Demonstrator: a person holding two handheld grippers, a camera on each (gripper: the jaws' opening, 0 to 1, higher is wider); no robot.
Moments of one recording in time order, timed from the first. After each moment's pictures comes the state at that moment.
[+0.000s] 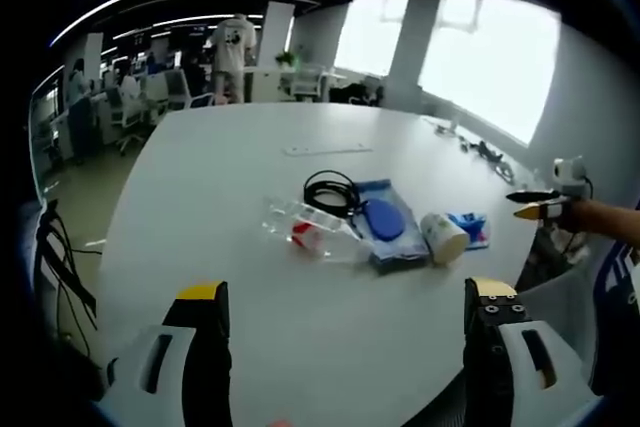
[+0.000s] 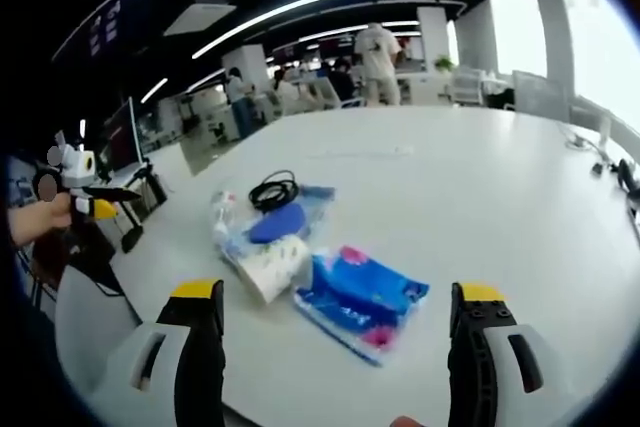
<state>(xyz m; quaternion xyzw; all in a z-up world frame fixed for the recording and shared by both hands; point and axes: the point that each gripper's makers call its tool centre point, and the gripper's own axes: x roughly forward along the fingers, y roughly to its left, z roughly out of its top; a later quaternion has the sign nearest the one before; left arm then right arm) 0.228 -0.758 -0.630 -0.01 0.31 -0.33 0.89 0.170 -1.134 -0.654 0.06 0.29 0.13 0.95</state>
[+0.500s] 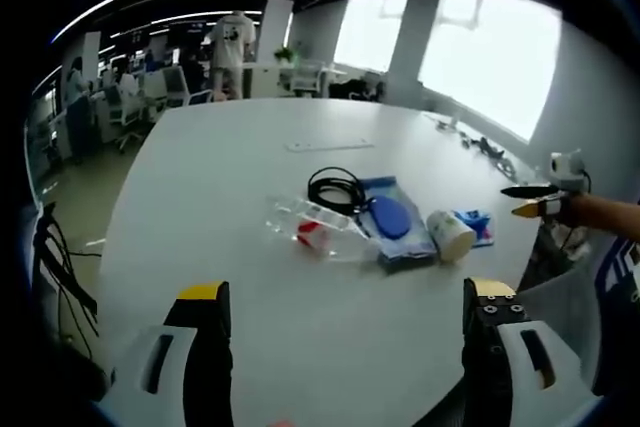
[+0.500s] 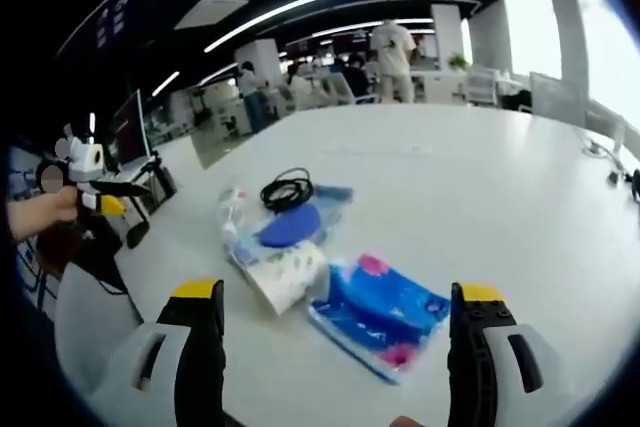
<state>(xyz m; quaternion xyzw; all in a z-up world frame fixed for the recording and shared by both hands) 0.237 -0.755 -0.634 0.00 0.32 -0.33 0.89 0.191 -1.110 -0.658 0.05 0.29 0.16 0.94</state>
